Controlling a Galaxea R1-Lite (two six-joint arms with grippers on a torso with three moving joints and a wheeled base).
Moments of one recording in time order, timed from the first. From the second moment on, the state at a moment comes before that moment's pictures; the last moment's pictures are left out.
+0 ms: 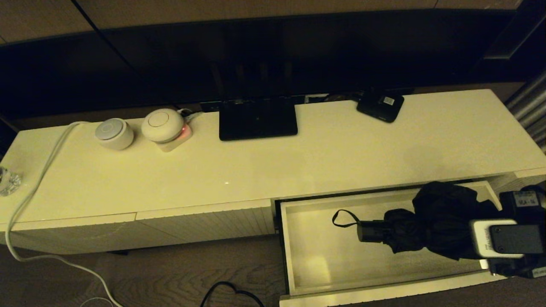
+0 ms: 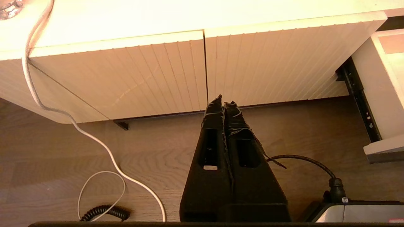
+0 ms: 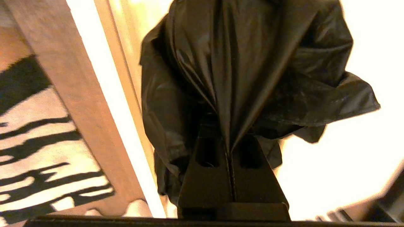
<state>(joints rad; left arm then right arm) 0.00 0.00 0.00 0.00 0.00 0.01 0.16 1.25 -0.85 0.33 0.00 -1.41</state>
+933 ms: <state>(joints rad) 0.00 0.00 0.00 0.00 0.00 0.01 0.12 1.43 -1.02 0.00 0.00 -1.42</state>
